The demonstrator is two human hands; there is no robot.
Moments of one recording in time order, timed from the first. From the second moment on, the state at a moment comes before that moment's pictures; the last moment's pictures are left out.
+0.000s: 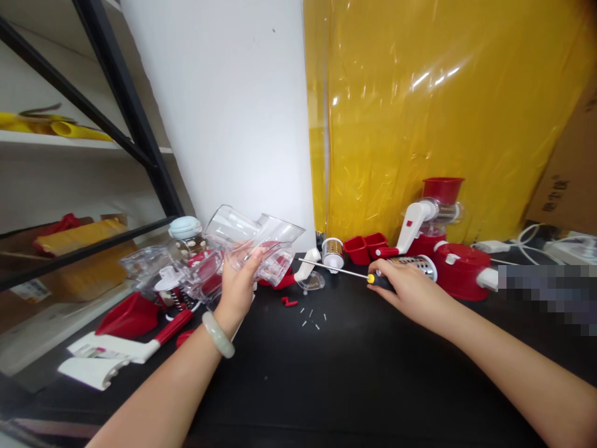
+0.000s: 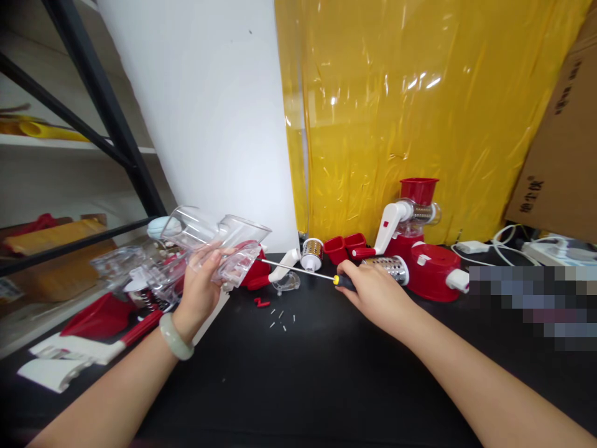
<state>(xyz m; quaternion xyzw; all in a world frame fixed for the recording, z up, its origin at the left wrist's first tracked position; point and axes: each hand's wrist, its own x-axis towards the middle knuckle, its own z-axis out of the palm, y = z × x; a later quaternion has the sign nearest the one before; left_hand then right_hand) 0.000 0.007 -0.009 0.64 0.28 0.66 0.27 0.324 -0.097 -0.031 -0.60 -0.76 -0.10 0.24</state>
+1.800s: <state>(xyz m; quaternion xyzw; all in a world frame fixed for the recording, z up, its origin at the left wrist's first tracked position) -0.030 -0.052 -0.007 0.78 0.47 0.34 0.22 0.351 -0.088 -0.034 -0.53 -0.83 0.07 0.16</state>
